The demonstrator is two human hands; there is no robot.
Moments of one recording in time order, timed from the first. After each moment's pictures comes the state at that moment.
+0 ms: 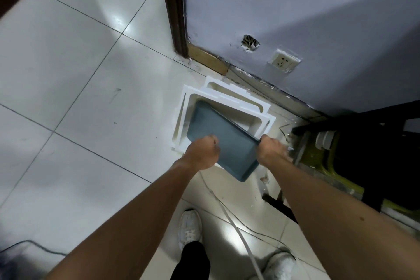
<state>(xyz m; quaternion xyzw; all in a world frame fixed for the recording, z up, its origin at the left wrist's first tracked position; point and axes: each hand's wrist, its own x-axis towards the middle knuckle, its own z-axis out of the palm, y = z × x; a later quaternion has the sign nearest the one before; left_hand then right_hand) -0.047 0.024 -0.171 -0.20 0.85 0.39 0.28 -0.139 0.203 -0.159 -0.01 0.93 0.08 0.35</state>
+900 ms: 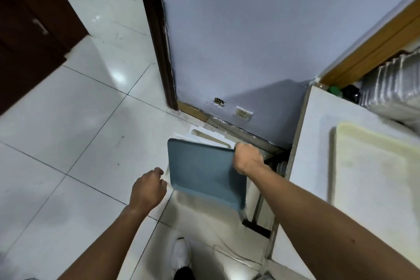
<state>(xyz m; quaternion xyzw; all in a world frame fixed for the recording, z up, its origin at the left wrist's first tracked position) 0.027 -0.029 0.007 -0.29 0.92 0.21 0.17 -0.149 0.186 0.098 -0.11 0.95 0.03 0.29</state>
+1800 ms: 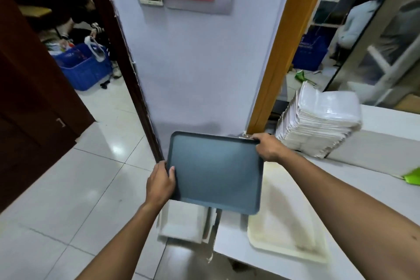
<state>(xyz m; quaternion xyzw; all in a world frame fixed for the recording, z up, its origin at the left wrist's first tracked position) -0.041 0.091 0.268 -0.27 0.90 0.33 -0.07 -0.182 0.373 0.398 -0.09 0.95 -0.22 0.19</state>
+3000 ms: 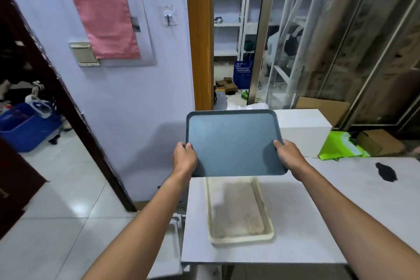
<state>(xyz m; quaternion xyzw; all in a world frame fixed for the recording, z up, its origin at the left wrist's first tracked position) -0.094 0.296 0.448 -0.21 0.81 0.55 -0.07 -0.088 0.584 0.463 0.18 0.82 -0.54 0.02</state>
